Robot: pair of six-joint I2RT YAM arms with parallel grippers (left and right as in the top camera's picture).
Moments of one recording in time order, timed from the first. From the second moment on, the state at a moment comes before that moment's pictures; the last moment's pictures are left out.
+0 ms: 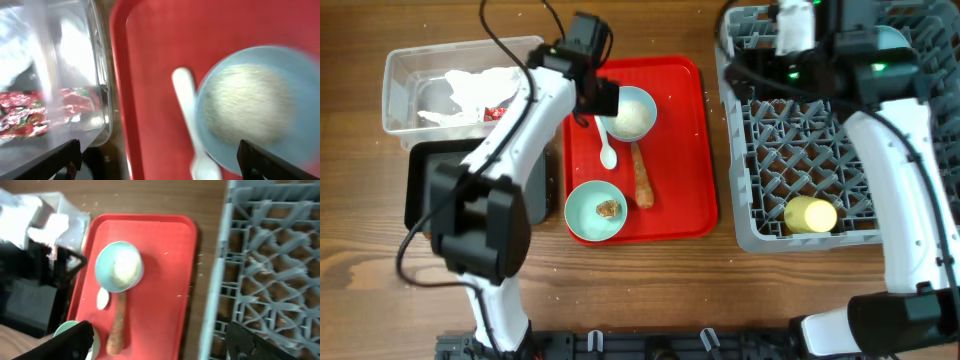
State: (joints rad) left arm -0.32 2.00 1.74 -0.96 -0.16 -0.24; right arm 0.18 1.63 1.73 -1.03 -0.28 0.09
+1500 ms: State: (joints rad) left arm -0.38 1.77 1.79 -1.38 0.01 -0.50; right arm 0.18 1.63 1.73 -1.08 -0.08 0.20
